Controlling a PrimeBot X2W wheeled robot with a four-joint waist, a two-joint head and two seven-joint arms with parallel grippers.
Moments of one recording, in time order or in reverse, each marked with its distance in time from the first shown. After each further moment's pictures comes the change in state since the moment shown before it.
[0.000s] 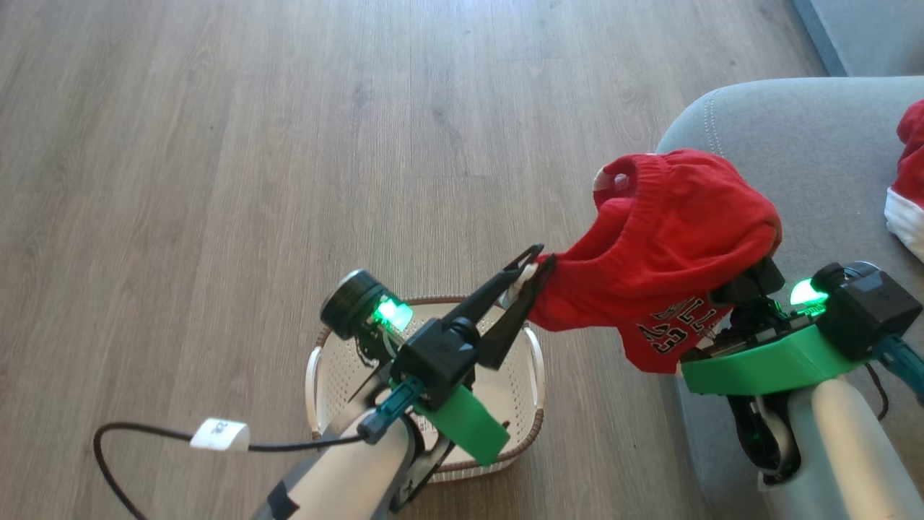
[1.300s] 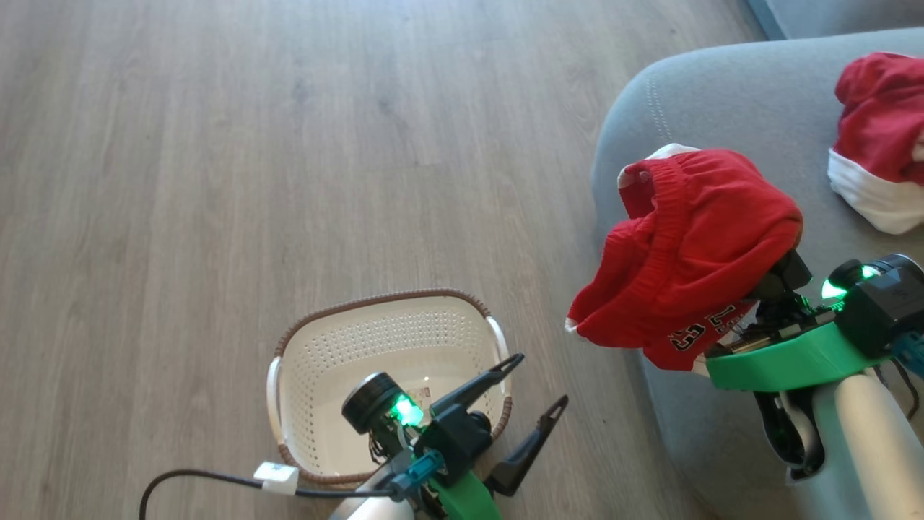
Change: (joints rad) left arm 0.157 0.002 -0.048 0.170 0.031 -0.078 0.001; right arm -0.003 -0.055 -0.025 -0.001 -0.046 0.000 0.000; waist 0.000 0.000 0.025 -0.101
